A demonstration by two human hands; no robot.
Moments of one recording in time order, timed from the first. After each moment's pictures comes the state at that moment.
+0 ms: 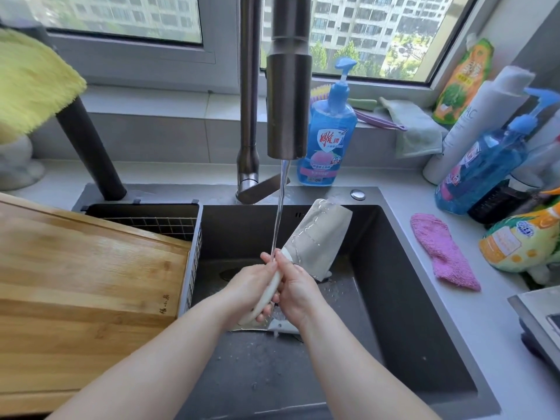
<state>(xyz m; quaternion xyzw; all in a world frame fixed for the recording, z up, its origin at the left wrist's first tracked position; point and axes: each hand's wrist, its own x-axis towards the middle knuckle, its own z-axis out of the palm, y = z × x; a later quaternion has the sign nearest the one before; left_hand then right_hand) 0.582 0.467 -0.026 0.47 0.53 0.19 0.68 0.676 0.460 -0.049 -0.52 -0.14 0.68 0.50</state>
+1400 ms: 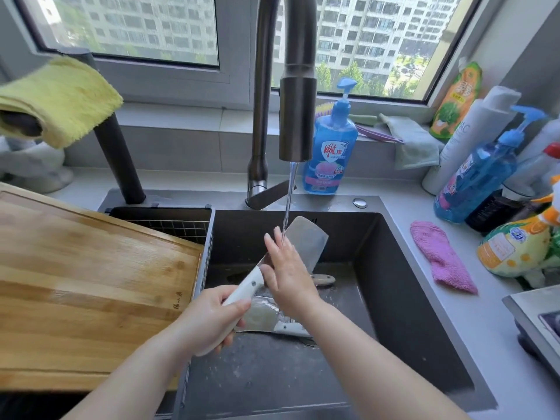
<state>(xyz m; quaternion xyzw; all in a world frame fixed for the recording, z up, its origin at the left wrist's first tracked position) 0.517 0.413 -0.002 0.56 0.56 0.19 0.58 0.671 0.450 -0.033 -0.60 -0.75 0.21 0.18</state>
